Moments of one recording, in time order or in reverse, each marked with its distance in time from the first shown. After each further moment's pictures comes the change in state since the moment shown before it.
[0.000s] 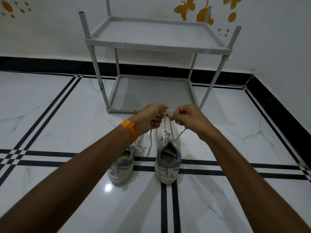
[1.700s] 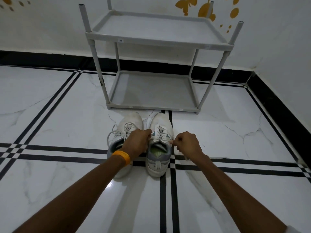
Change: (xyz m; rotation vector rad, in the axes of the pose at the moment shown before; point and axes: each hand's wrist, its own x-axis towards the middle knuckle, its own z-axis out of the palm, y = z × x) left_hand 0.014 -0.126 -0.047 1.315 0.261 0.602; right_hand -0.004 0.117 0.055 -0.393 0.072 0.134
